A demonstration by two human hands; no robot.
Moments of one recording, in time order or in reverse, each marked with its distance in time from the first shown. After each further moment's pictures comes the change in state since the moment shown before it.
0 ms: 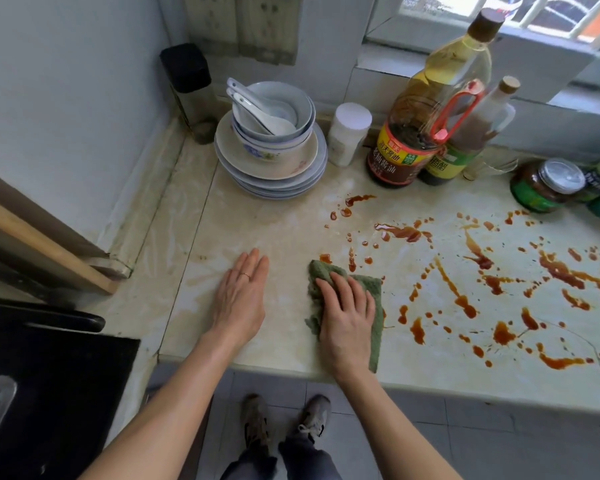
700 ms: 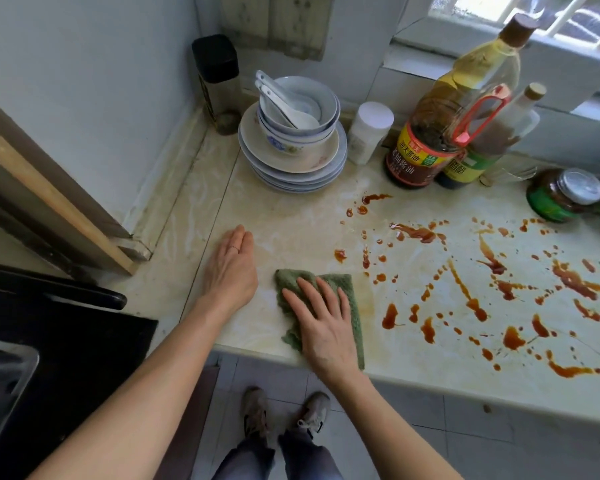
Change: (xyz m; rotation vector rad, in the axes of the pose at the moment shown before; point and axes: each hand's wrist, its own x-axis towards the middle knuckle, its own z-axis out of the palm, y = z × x) left_hand 0.014 -0.026 -0.029 0.012 -0.052 -0.180; right_hand -0.016 -0.032 0.004 0.014 -0.134 -0.340
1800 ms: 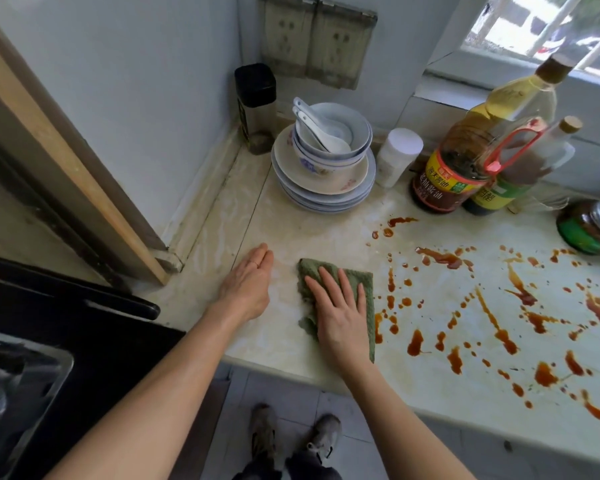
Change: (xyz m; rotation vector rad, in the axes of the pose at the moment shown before) left_hand -0.001 -0.017 -0.018 -0.004 -0.096 0.051; right_hand 0.052 -0.005 0.000 0.051 -0.088 0.095
